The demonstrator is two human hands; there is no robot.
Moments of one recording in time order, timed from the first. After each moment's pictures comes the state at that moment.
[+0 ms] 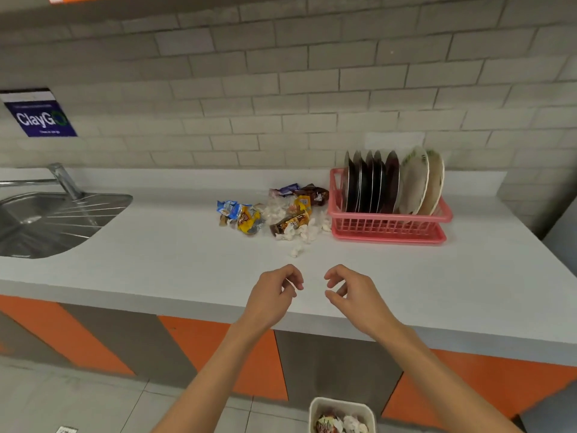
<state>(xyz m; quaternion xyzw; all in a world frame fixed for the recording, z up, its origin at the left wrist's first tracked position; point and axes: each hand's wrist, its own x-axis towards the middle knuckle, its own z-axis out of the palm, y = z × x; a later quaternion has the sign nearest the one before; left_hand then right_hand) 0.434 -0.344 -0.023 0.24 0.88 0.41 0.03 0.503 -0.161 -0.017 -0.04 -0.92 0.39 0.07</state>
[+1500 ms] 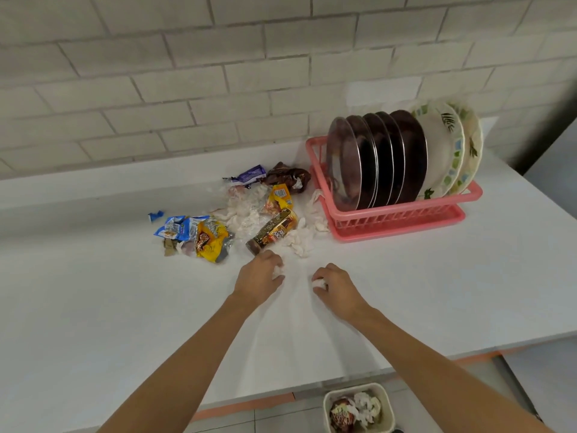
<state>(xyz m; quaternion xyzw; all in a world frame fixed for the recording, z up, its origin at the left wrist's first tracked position) 0.120 -0.309 -0.145 0.39 0.91 0.16 0.08 0.257 -0.146 -0.165 -0.17 -0.92 0.34 0.02</state>
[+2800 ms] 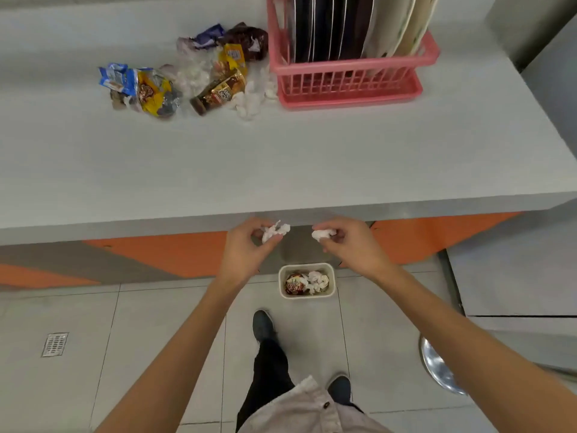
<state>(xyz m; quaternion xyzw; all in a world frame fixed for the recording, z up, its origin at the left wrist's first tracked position) 0.412 -0.319 -0.164 0.17 0.85 0.48 0.12 0.511 -0.109 -0.151 -0.17 -0.83 0.53 -0.01</state>
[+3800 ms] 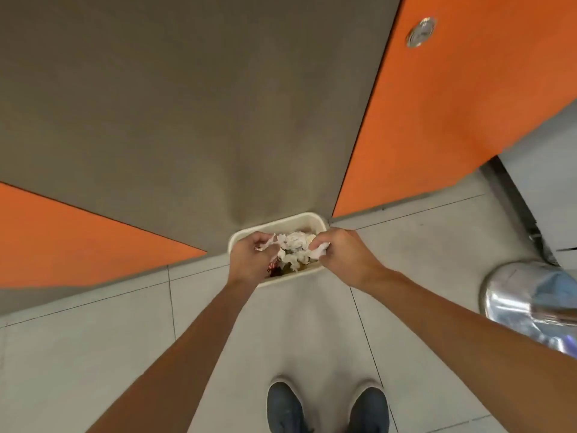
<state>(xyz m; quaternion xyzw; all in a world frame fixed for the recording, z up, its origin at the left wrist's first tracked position) 0.469 -0.214 -0.638 0.02 0.84 0.44 0.33 0.583 -0.054 -0.617 -0.27 -0.85 0.44 -0.13</state>
